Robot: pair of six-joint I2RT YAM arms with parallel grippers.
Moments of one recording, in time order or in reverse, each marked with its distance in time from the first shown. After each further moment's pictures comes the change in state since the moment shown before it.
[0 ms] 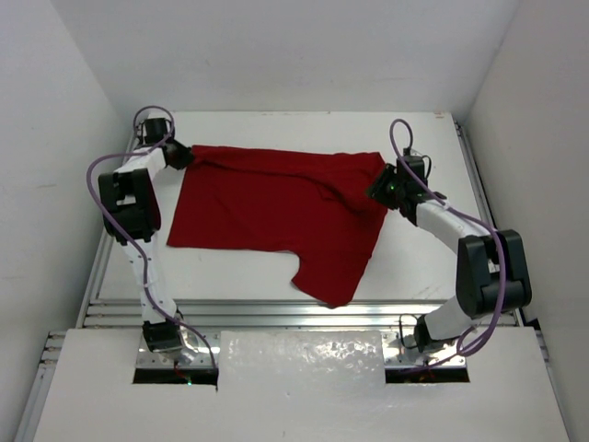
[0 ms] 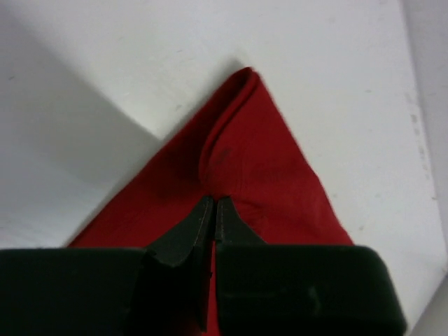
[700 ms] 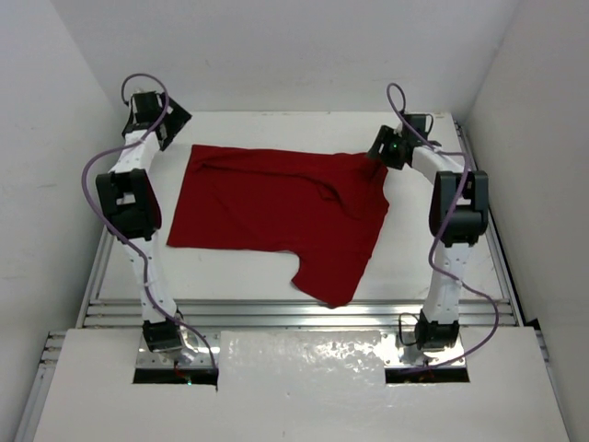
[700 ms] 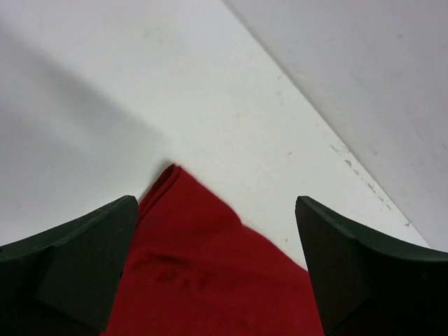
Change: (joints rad) left arm 0.001 0.026 0.249 -0.073 -0.112 0.127; right arm -0.150 0.618 0.729 -0.194 -0.173 -0.256
